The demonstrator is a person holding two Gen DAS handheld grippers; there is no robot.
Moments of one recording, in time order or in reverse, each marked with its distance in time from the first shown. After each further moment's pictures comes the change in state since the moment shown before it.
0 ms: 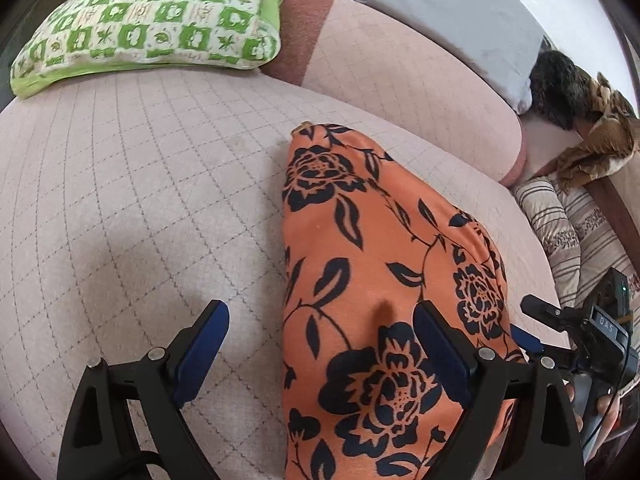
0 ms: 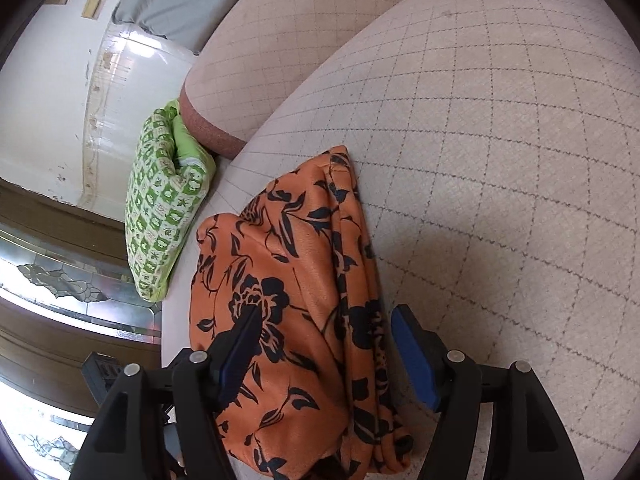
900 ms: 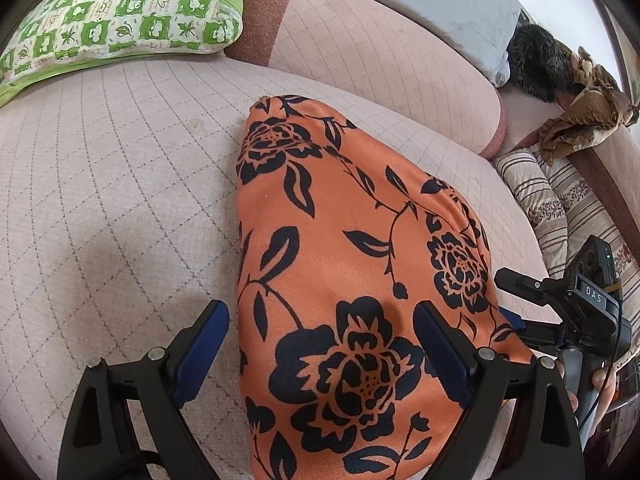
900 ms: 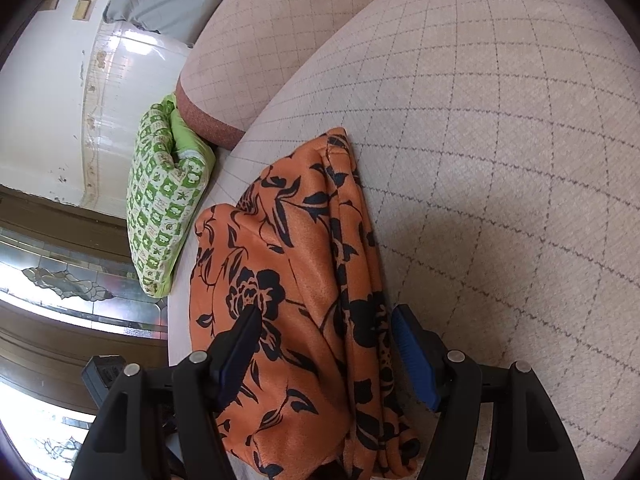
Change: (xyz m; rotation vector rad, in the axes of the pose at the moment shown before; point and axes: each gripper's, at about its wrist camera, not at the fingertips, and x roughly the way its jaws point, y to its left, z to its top) left arm 0.014 -0.017 -0.008 0.065 0.069 -0.059; right arm 0.011 -0.004 -0.001 0.029 0.056 0.022
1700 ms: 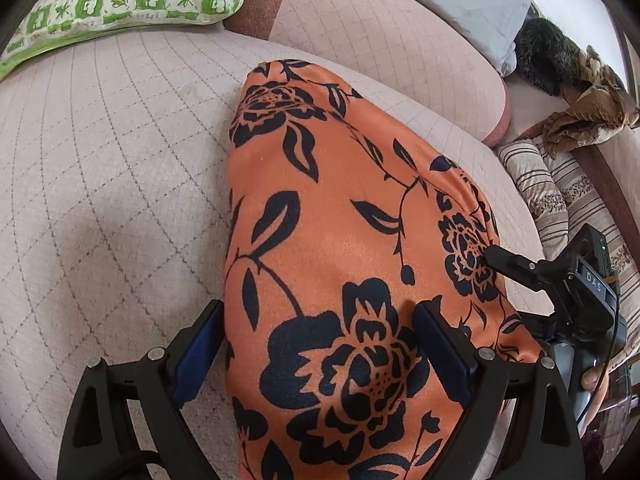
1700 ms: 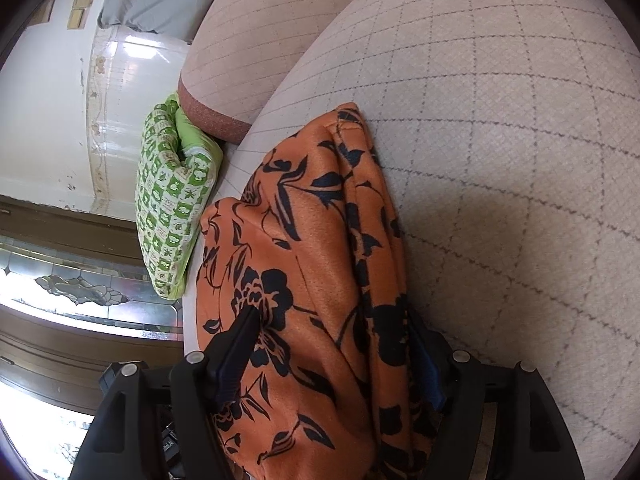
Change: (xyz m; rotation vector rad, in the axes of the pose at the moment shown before) left arm 0.026 0.009 -0.008 -0.017 0.065 -0.025; right arm 0.025 0.004 -0.006 0.033 0.018 0.066
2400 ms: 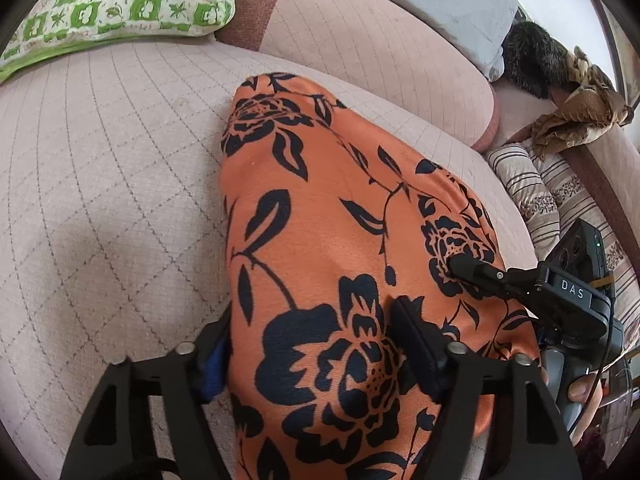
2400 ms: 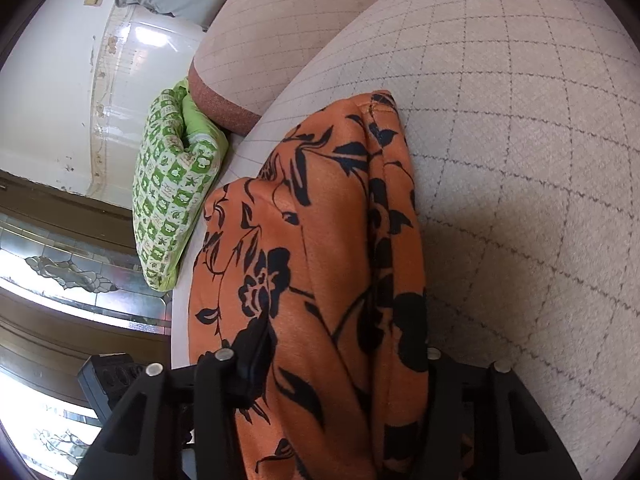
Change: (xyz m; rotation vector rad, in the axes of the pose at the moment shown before) left arm -0.008 -0.005 -0.003 0.022 -0.046 -0.031; right arm 0.016 0.021 -0.010 -0.071 -0.020 -0.034
